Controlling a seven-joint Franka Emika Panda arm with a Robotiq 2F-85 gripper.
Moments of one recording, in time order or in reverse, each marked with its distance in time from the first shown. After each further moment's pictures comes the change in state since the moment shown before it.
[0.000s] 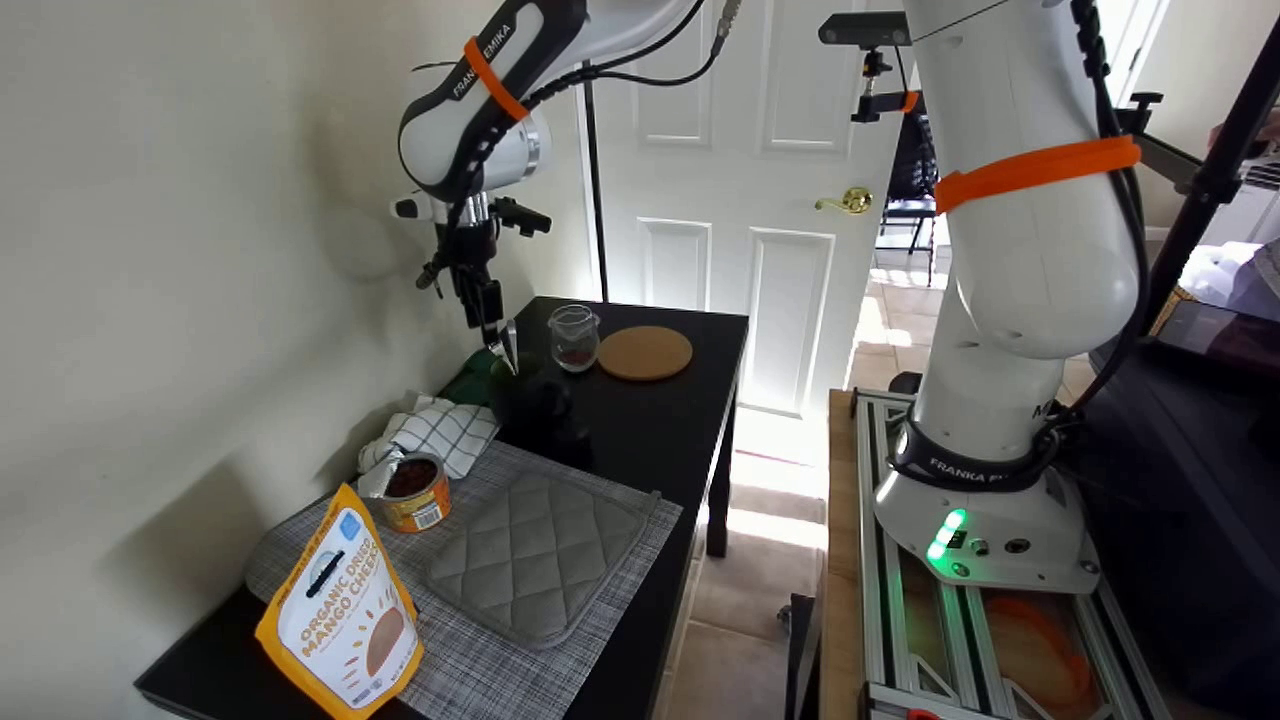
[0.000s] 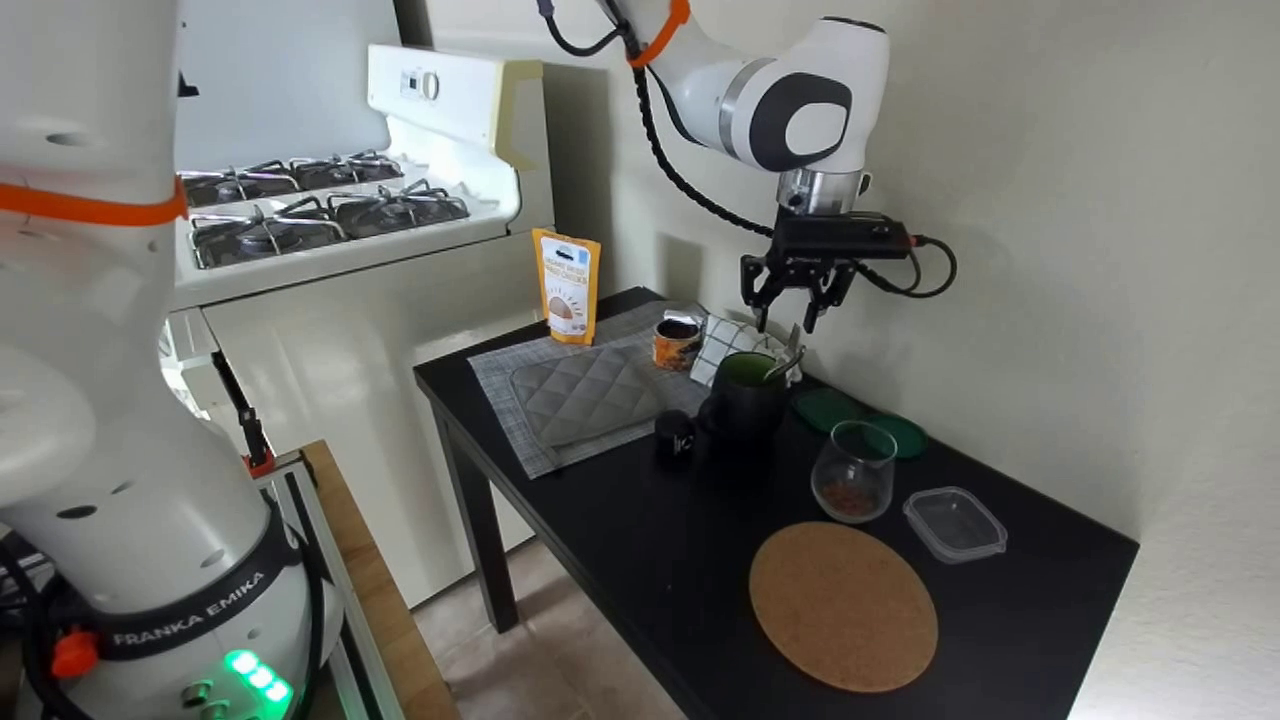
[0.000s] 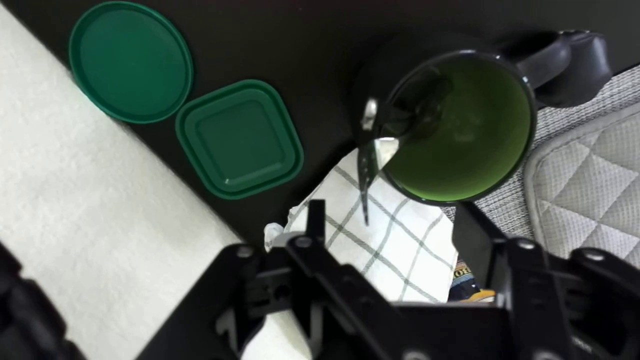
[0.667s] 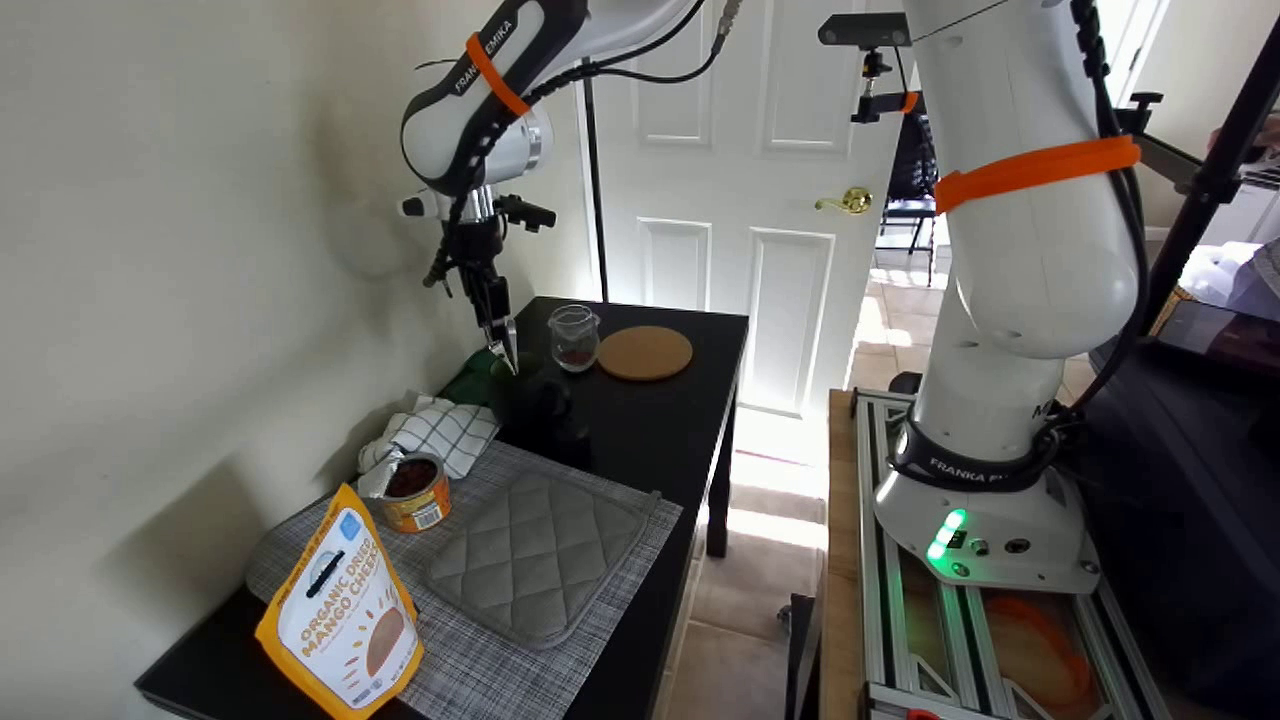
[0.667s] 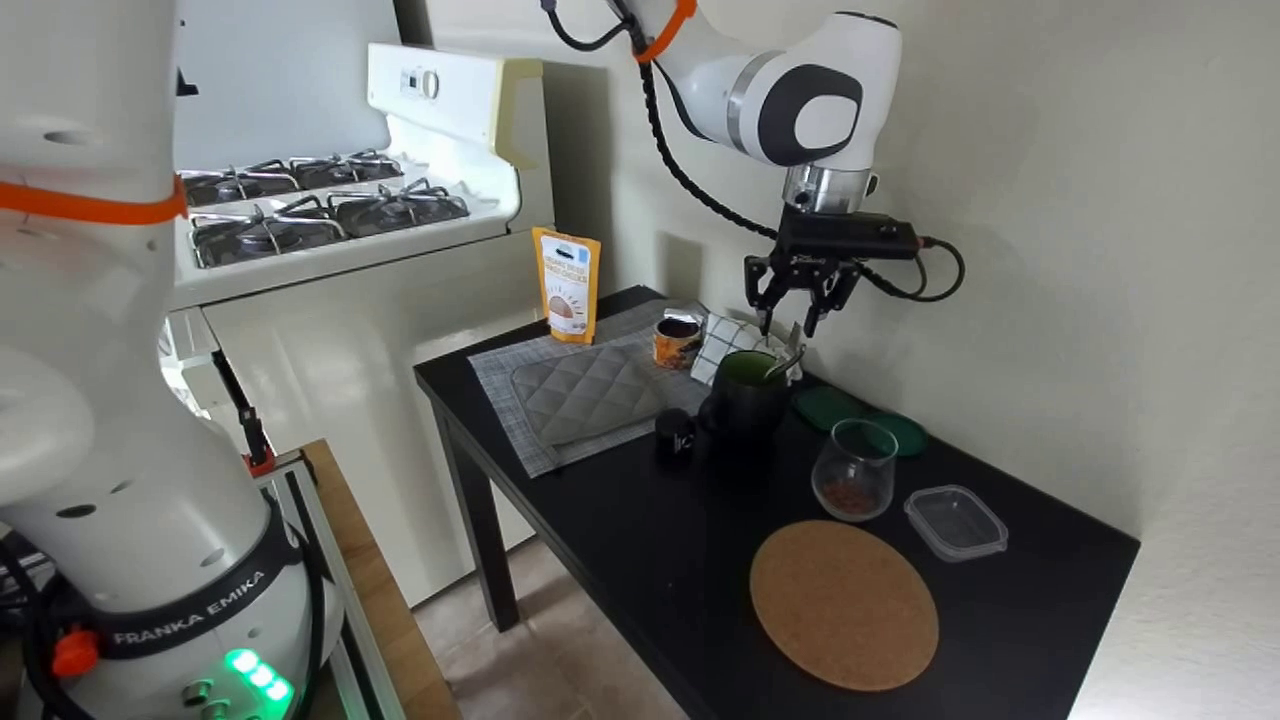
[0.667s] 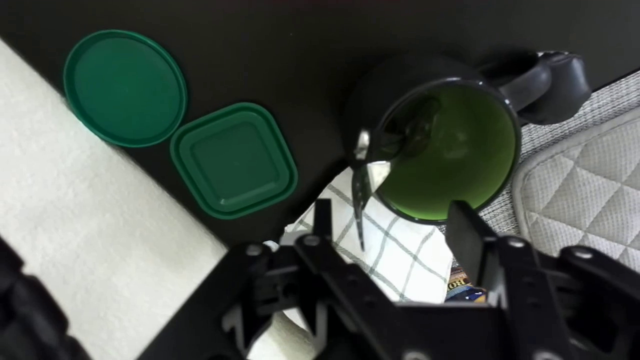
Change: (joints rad) arm -0.002 0.000 -0.015 0.012 -0.002 -0.048 0.000
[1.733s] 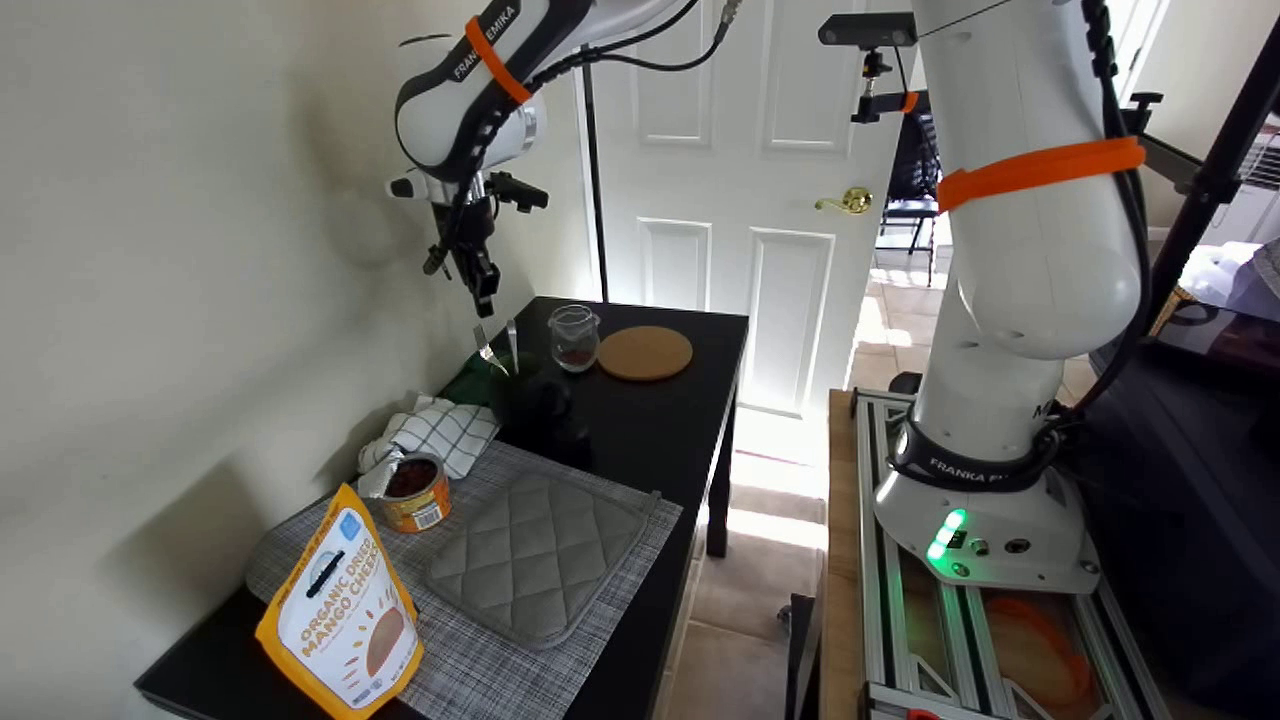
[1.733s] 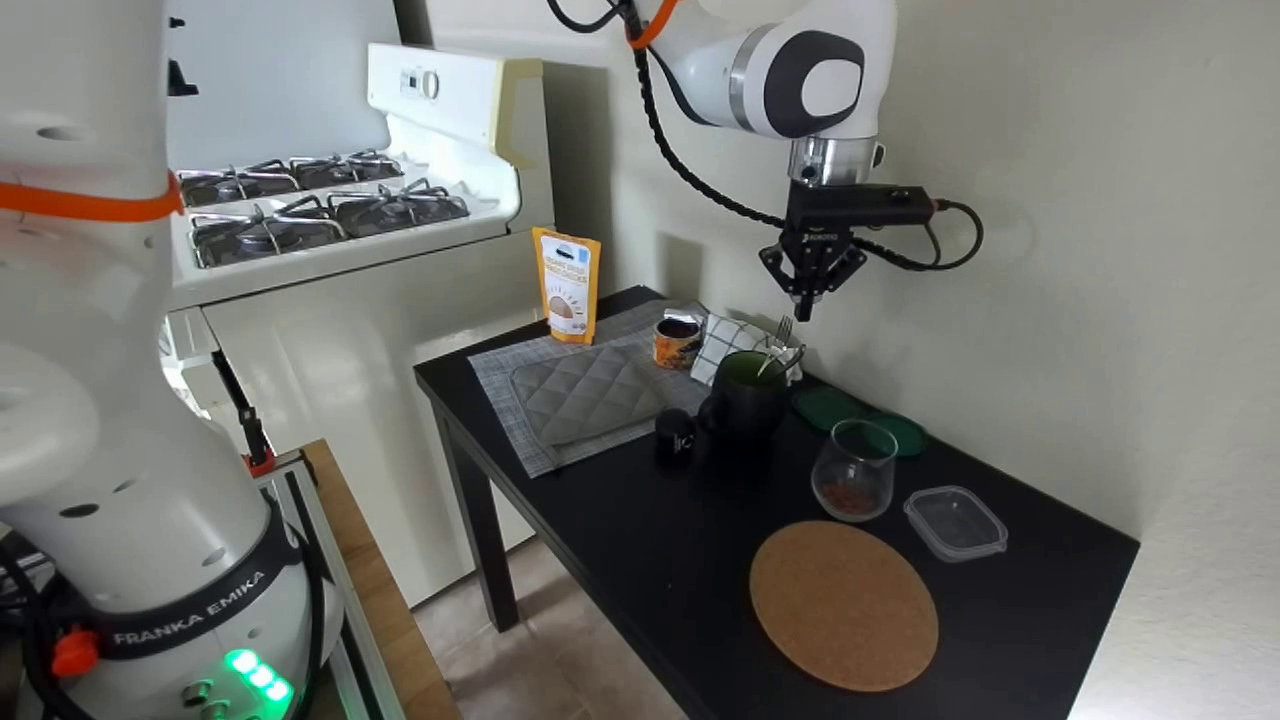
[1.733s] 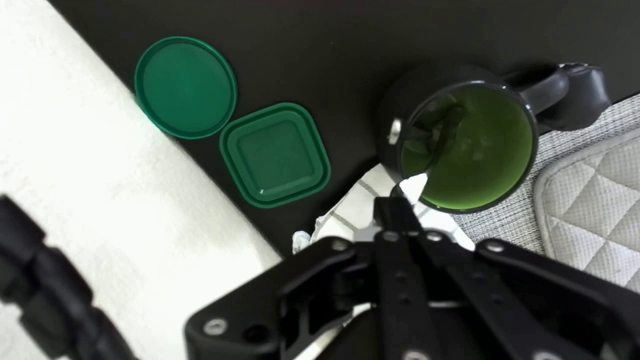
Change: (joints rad) arm 0.017 -0.029 -0.009 0.024 -0.083 -0.001 0.040
